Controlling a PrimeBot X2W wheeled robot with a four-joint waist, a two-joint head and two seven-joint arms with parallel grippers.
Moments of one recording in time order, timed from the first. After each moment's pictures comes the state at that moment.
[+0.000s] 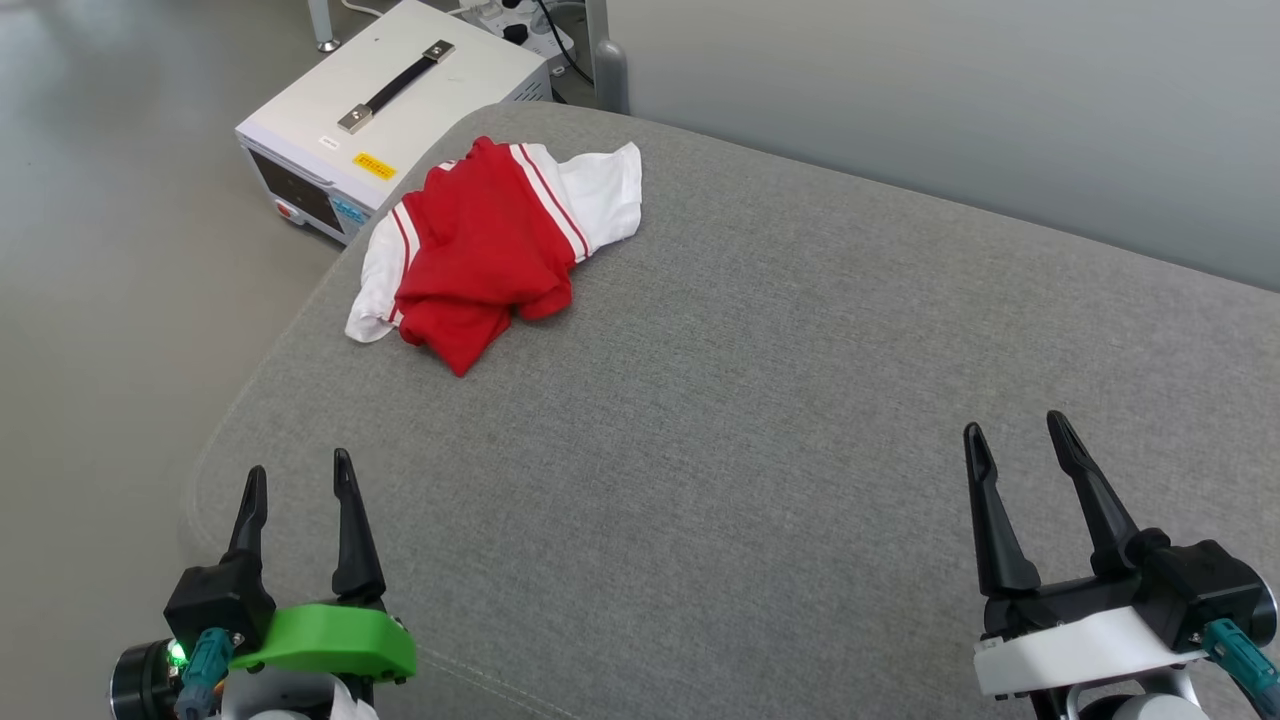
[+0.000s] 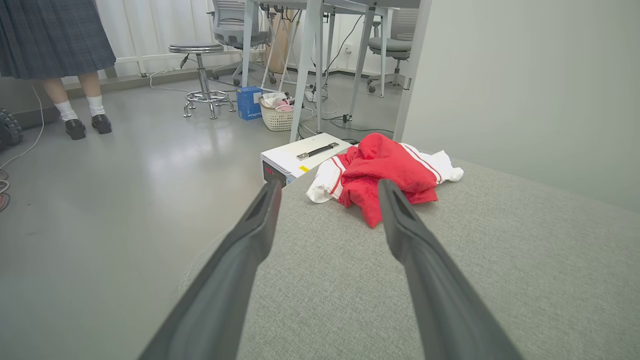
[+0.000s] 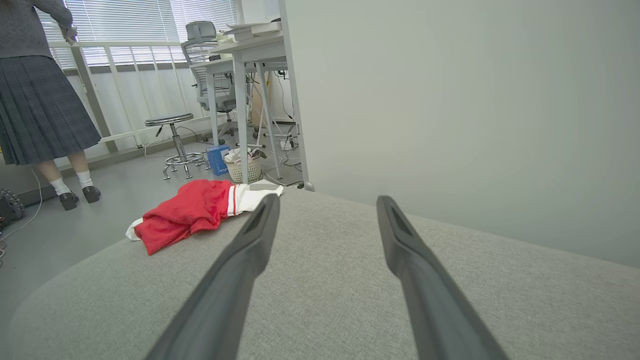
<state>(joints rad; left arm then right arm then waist) 0.02 0.05 0.06 0.06 -0.16 0.07 -0.26 0.06 -0.05 0.07 -0.11 0.14 0.13 -0.26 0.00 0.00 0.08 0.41</state>
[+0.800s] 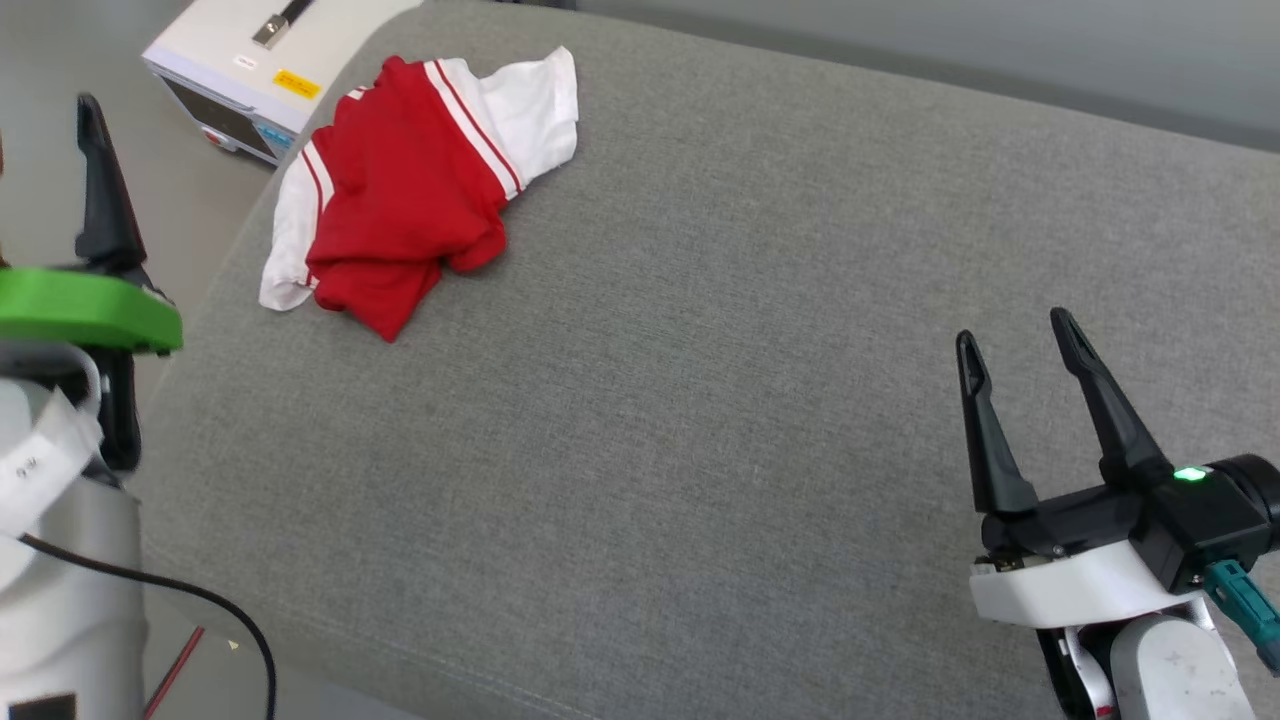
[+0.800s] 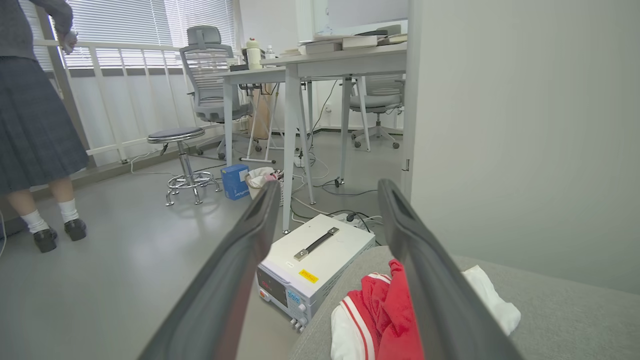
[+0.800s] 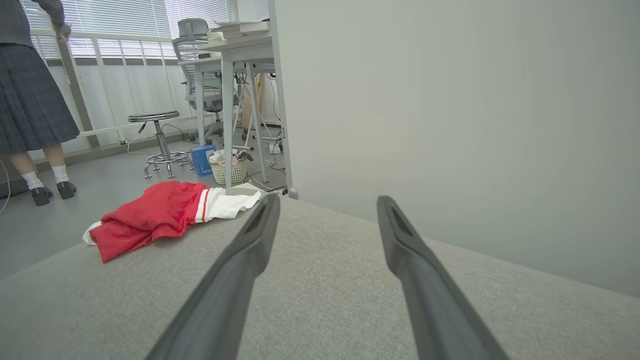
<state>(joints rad) -0.57 0.32 0.18 0.38 -0.25 -0.12 -0.26 -0.06 -0.05 0.09 -0.17 0.04 0.13 -0.26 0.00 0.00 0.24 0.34</state>
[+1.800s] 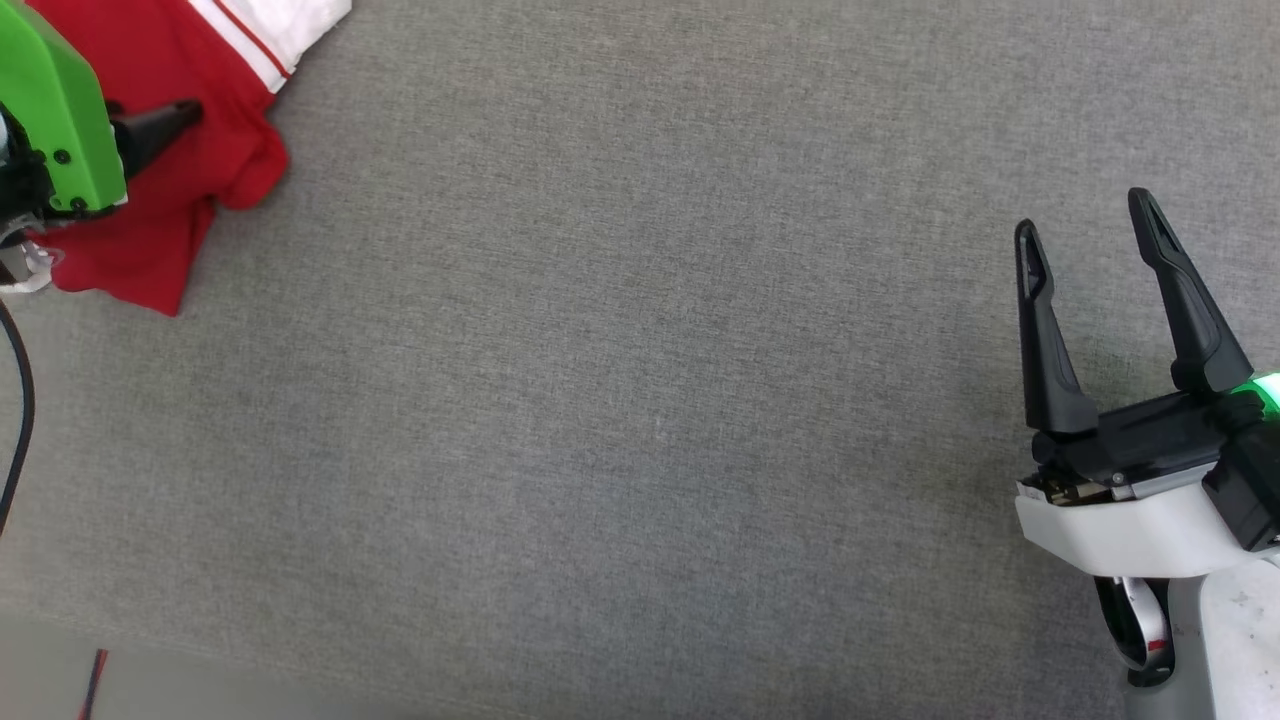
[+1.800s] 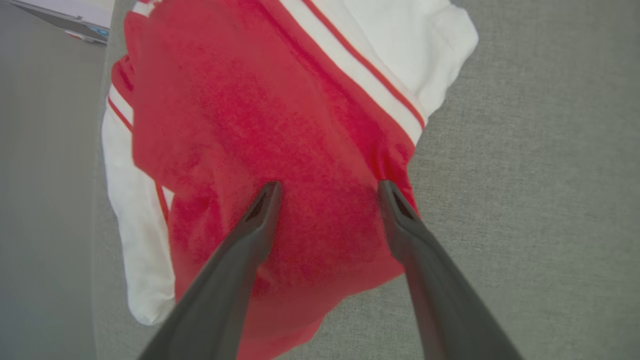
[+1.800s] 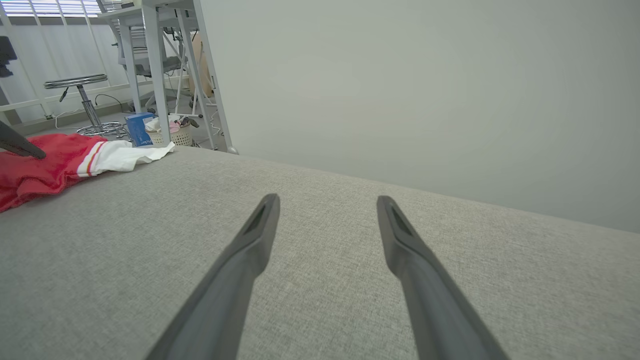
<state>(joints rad) -1.07 0.68 -0.49 0.62 -0.97 -0.13 0.72 -0.17 -0.10 0.07 -0.28 0.01 0.13 -0.26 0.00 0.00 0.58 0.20</state>
